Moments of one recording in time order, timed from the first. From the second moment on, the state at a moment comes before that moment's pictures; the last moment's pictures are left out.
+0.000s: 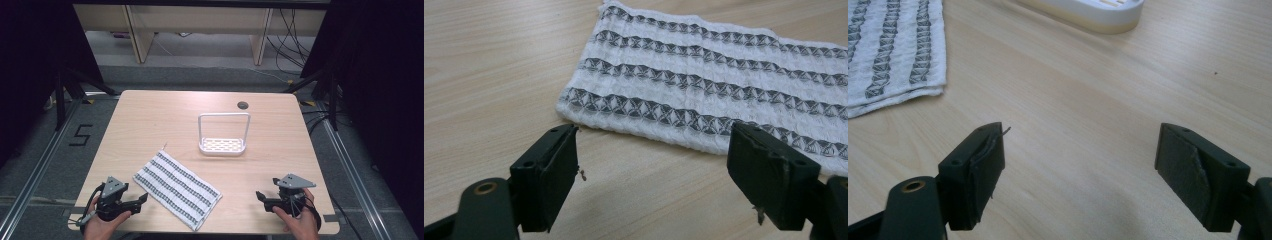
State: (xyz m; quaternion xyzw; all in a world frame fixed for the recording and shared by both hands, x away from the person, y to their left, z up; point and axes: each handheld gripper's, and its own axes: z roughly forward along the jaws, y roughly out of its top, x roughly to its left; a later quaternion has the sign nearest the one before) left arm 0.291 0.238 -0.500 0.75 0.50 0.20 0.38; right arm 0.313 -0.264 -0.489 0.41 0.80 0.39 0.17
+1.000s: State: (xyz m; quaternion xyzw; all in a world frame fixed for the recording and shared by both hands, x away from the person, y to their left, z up) left arm 0.270 0.202 -0.494 0.76 0.46 0.14 0.43; right arm 0.310 -0.232 -0.481 0.37 0.82 0.41 0.16
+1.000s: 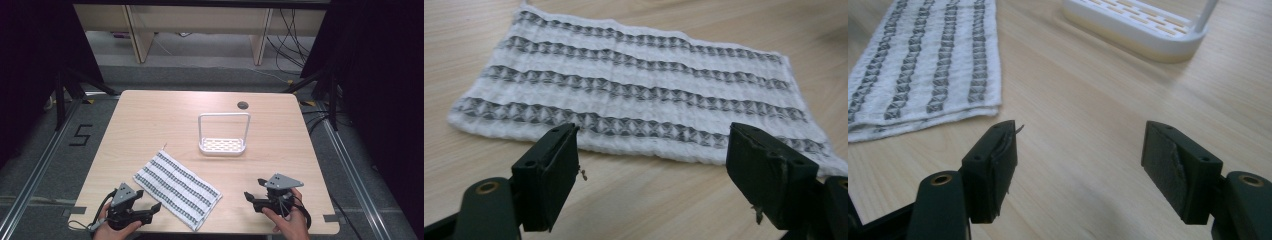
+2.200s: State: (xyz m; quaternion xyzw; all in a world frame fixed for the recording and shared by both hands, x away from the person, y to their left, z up) left arm 0.245 0.115 -0.504 0.84 0.33 0.08 0.42; right arm 0.323 -0.162 -0.487 0.29 0.87 0.38 0.12
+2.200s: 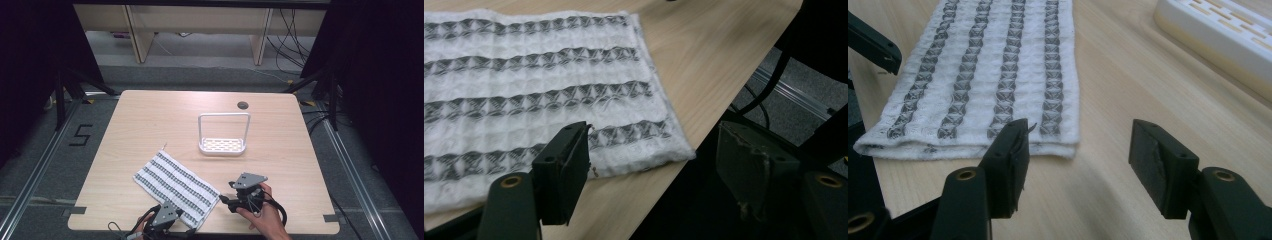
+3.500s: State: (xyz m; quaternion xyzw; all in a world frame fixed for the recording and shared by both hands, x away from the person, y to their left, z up) left arm 0.251 0.097 -0.515 0.88 0.26 0.10 0.38; right arm 0.338 -0.128 -0.506 0.27 0.90 0.33 0.09
